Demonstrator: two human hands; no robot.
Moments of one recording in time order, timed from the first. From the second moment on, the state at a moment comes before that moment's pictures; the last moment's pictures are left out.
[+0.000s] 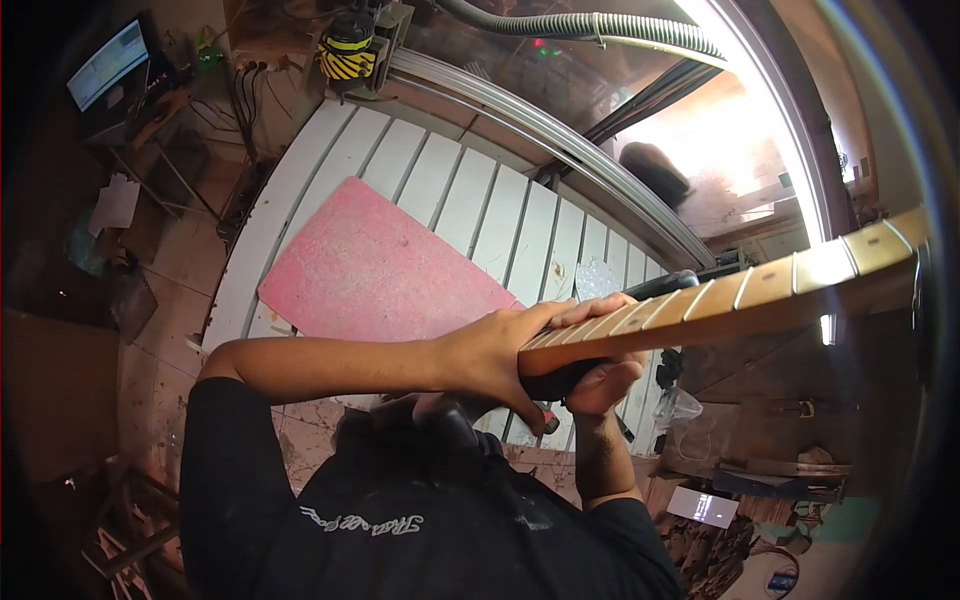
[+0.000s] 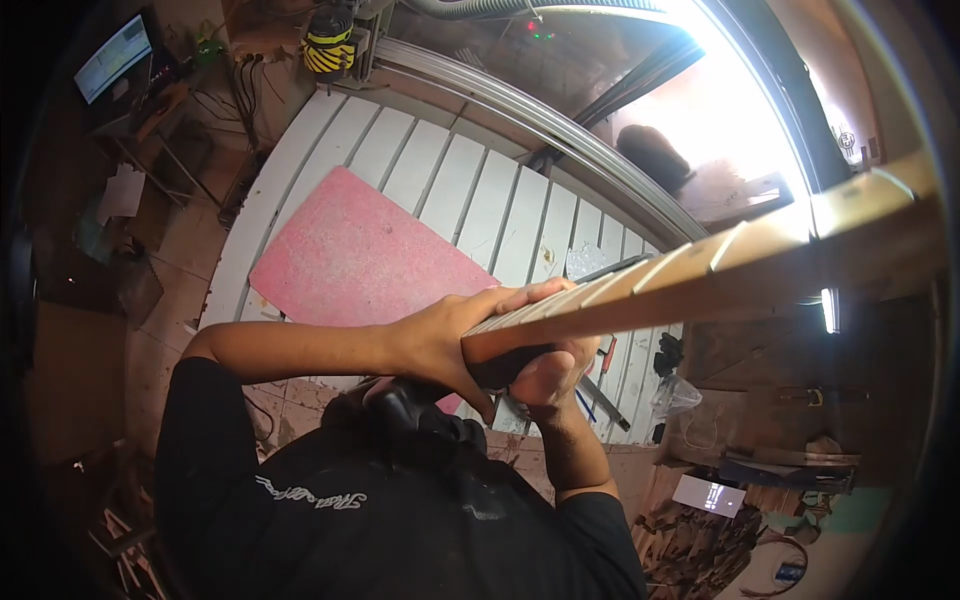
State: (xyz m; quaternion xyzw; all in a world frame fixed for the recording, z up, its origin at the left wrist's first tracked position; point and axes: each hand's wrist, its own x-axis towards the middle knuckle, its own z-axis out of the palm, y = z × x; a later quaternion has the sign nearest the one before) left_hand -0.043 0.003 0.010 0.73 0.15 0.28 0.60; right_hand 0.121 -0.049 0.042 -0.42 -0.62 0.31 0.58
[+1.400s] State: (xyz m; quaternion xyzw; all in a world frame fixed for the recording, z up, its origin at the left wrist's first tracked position) left_hand -0.029 -0.030 0.010 0.72 0.14 0.28 0.62; right_hand 0.271 -0.200 -0.260 -0.67 -0.69 0.06 0.27
